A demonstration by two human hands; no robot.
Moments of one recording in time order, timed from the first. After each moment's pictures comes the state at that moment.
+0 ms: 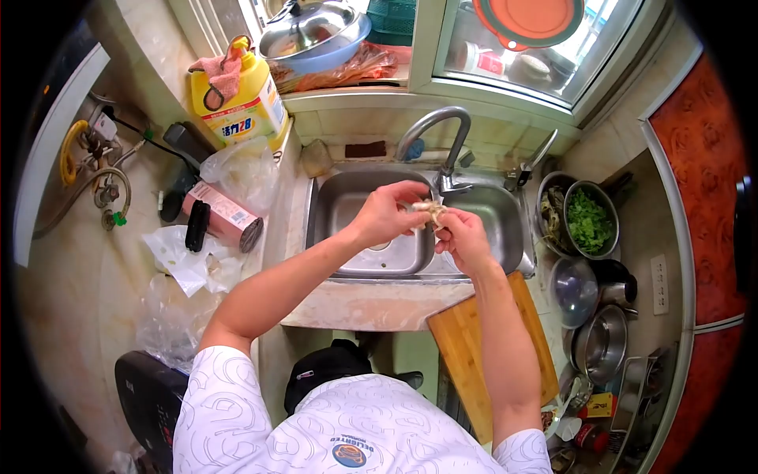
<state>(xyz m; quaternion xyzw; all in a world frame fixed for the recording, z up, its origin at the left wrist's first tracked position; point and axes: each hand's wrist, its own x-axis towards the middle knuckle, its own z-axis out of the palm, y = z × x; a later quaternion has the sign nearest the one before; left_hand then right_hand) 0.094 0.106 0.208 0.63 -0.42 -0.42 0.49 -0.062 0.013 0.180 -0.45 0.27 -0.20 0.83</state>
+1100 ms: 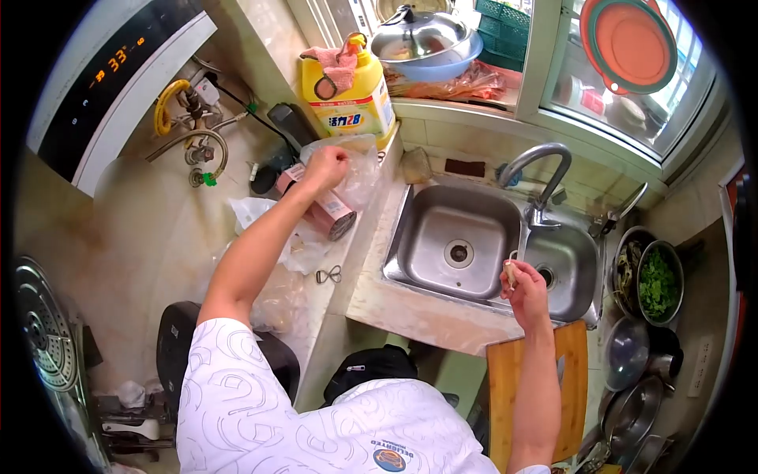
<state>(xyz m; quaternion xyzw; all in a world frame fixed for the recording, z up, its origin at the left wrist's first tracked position) 0.341 0.243 0.203 0.91 -0.36 0.04 0.20 -0.076 0.033 0.127 -0.39 0.23 -0.17 0.88</state>
